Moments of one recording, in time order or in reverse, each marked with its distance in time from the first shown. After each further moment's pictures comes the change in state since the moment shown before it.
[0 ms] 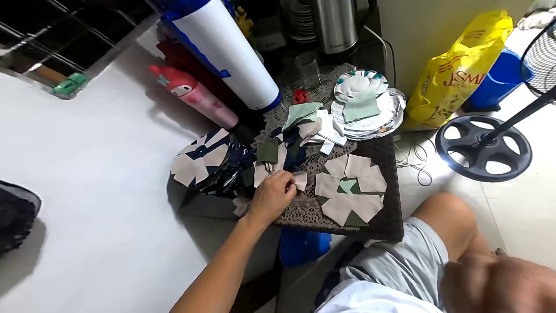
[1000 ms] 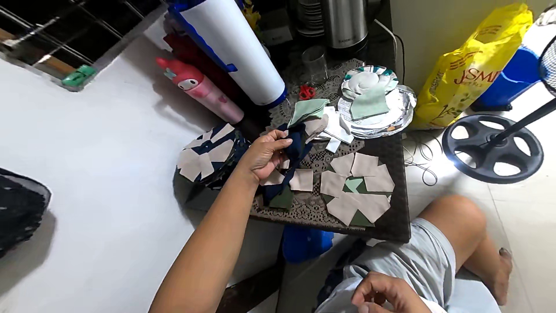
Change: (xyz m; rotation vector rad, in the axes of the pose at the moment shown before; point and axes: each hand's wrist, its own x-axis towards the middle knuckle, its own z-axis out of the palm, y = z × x) left_hand 0.073 -0.004 -0.054 -1.240 -0.002 -0.615; right_hand -0.030 0.120 0.013 -0.321 -0.017 0.490
